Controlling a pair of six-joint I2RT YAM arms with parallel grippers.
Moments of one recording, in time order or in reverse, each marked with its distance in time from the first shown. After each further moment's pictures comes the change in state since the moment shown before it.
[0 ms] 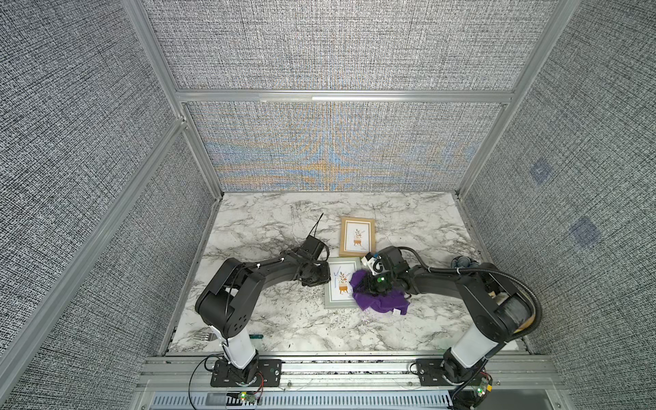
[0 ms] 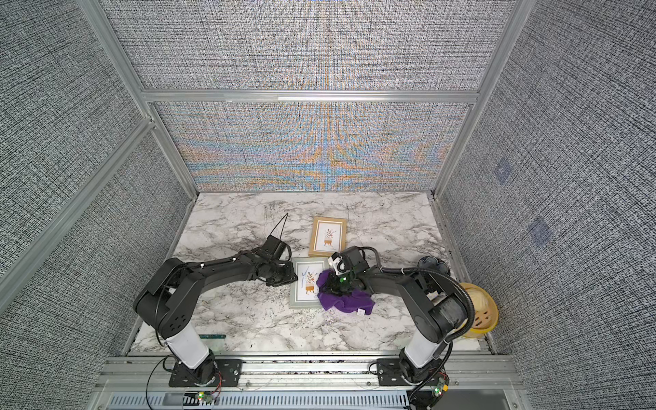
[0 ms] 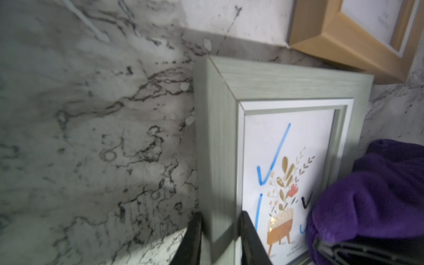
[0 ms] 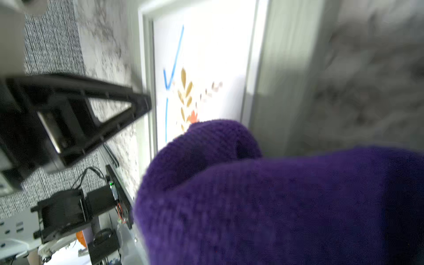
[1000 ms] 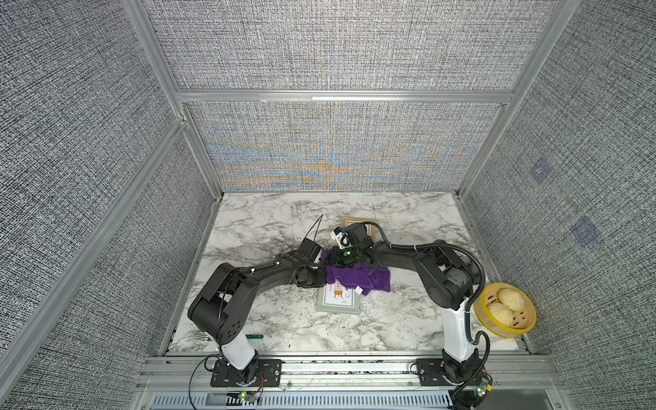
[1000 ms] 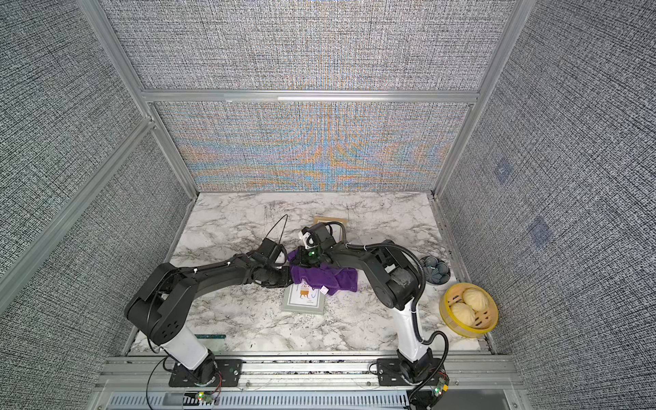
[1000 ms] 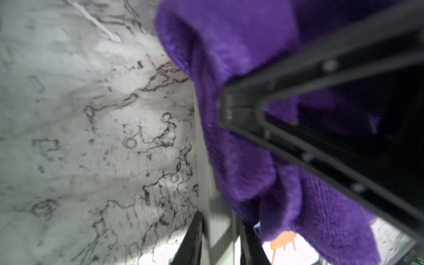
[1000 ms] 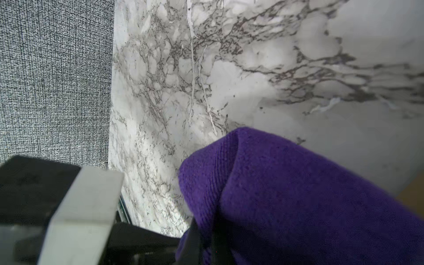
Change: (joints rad) left arm 0.004 -0.056 -0.061 0.003 -0.015 0.142; right arm 0.127 0.396 0.531 0.021 0.025 0.030
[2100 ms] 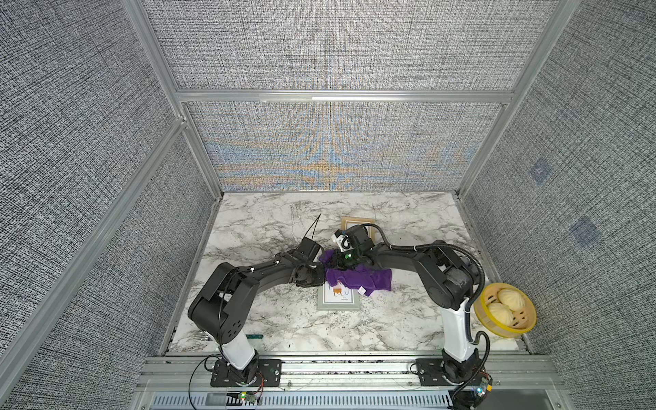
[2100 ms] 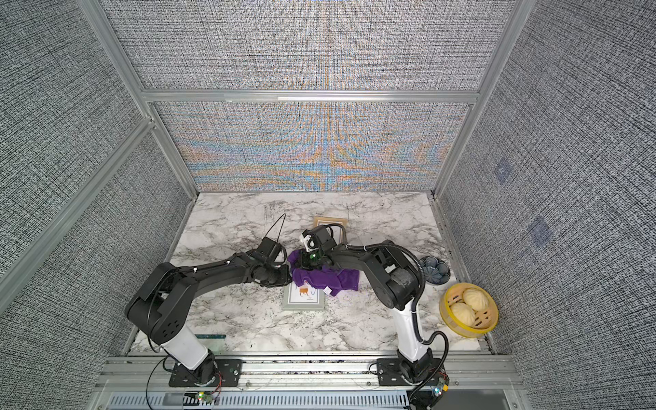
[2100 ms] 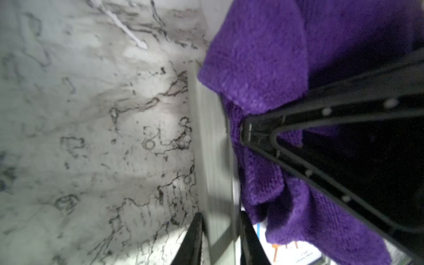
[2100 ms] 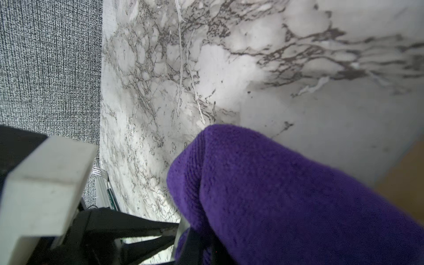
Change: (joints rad) left arm 0.008 0.005 0.010 -0.017 -0.027 -0.034; right arm -0.006 -0.018 -0.044 -0.006 0.014 -0.017
